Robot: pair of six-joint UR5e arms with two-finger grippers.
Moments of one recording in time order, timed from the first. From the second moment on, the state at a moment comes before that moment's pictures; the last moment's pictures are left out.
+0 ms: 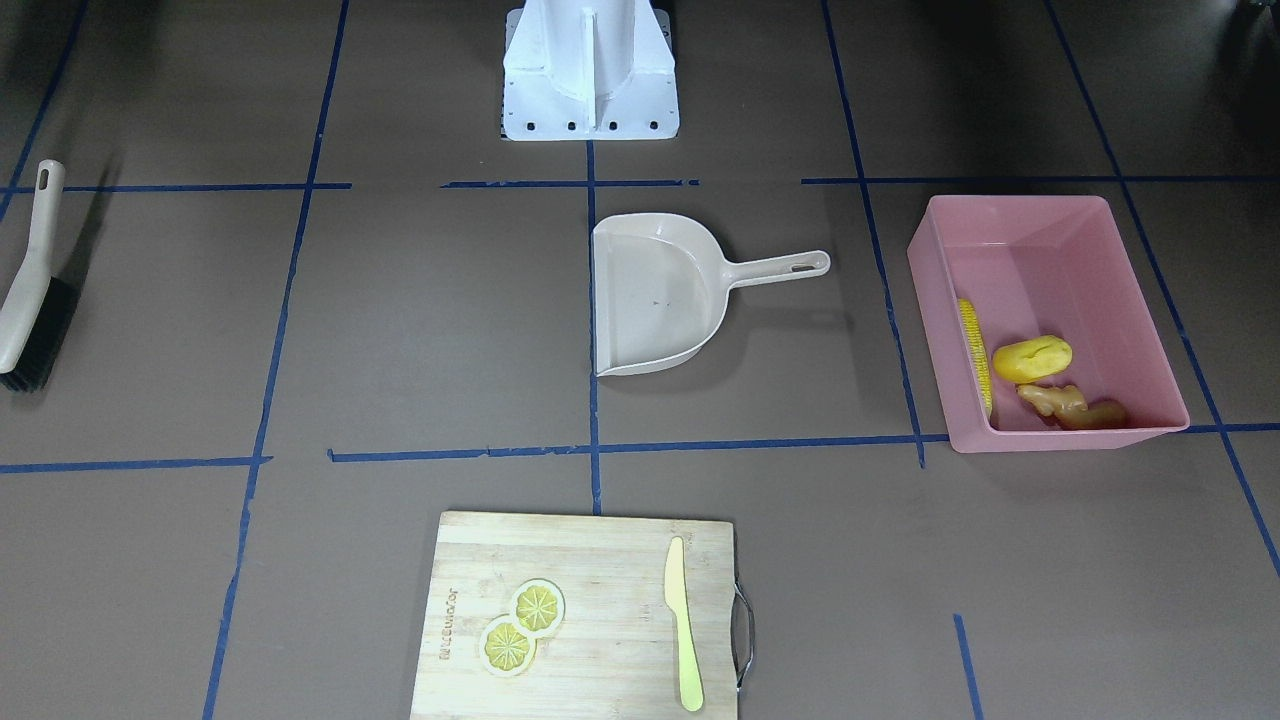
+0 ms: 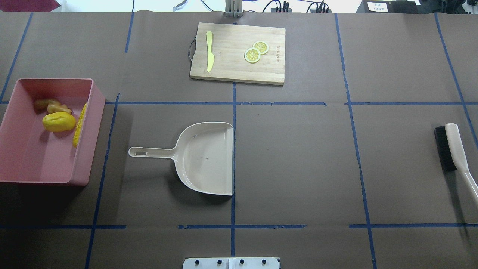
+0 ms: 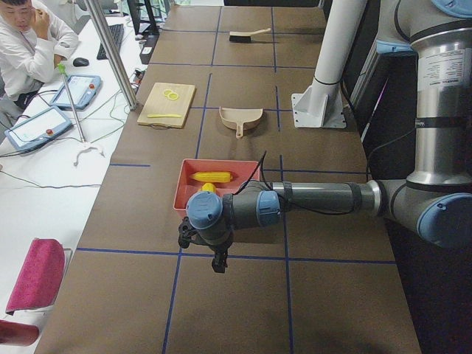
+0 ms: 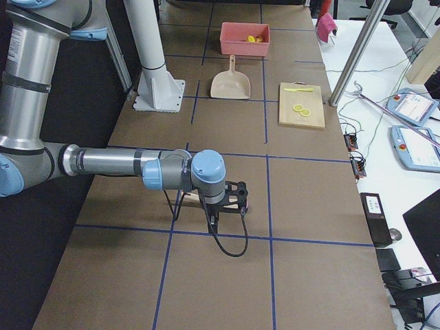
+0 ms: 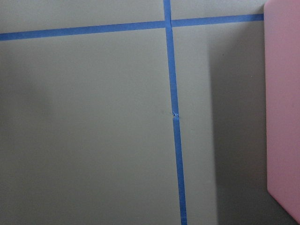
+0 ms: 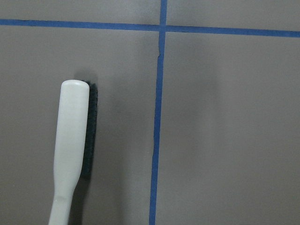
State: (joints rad) left arm -1.59 -1.48 -1.65 -1.42 -2.42 0.23; right arm 1.56 -1.87 1.89 -1.53 2.32 0.01
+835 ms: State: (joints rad) left arm -1.59 -1.48 -1.66 -1.42 -2.41 0.23; right arm 1.55 -1.87 1.88 -1.52 2.30 0.02
